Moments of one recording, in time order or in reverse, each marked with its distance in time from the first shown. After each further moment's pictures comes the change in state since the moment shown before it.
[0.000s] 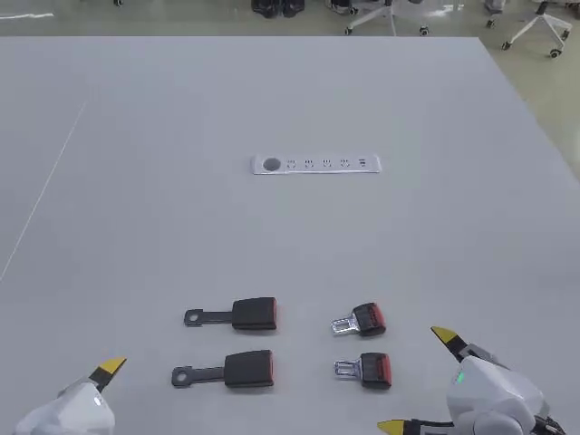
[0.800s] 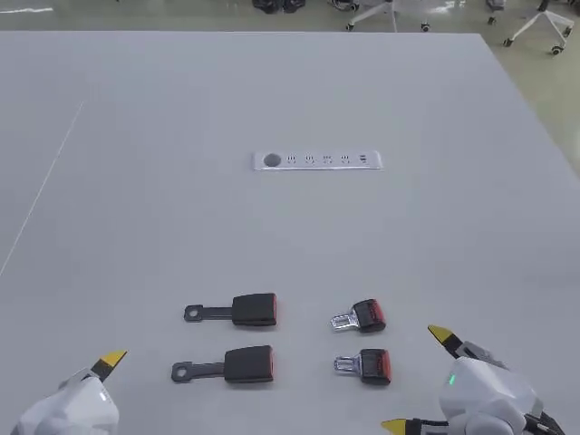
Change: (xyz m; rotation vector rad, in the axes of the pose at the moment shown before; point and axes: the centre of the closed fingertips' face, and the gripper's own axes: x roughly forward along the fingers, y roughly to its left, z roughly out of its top) left arm 0.002 0.002 -0.004 0.068 0.036 -0.002; right arm 0.003 0.003 -0.009 -0.090 0.055 0.008
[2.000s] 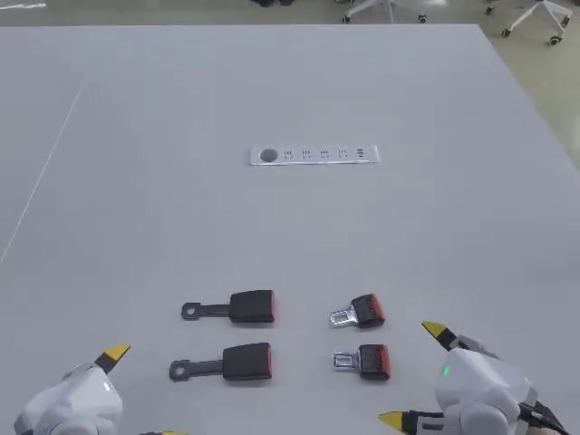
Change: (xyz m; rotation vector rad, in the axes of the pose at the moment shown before) left arm 0.006 0.003 0.005 0.009 0.021 -0.011; right arm 0.003 0.001 0.003 0.019 0.006 0.016
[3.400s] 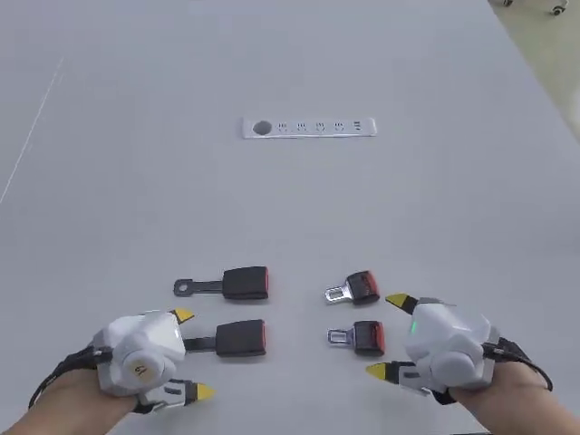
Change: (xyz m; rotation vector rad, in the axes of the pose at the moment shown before) left arm 0.065 -0.035 0.032 0.260 0.092 -0.248; right arm 0.035 0.003 0.008 -0.142 0.046 0.159
